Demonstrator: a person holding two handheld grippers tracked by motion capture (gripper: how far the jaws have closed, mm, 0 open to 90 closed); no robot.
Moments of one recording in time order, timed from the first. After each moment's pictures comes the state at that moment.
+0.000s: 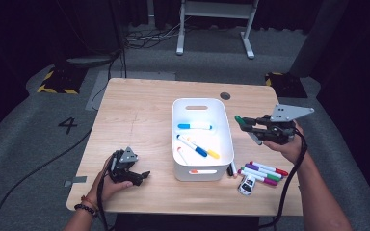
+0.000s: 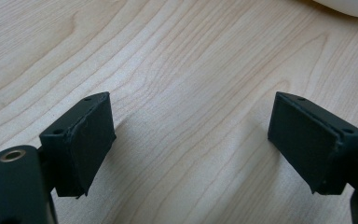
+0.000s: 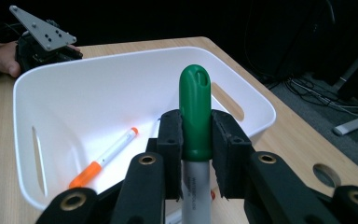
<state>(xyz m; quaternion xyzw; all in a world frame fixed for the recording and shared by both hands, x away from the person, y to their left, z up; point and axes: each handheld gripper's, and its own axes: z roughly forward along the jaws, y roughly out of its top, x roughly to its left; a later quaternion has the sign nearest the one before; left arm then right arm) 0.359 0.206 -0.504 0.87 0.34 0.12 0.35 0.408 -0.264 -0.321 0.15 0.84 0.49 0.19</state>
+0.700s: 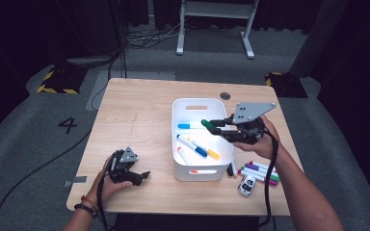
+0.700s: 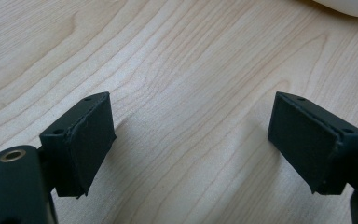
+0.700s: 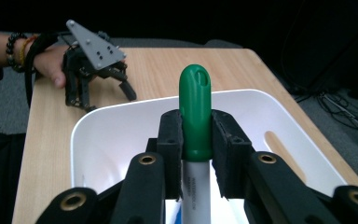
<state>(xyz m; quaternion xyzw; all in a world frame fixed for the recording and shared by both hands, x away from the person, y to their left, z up) 0.359 0.206 -0.504 0.87 0.34 0.12 0.35 0.391 -0.173 -0.296 0.07 0.87 0.46 0.17</state>
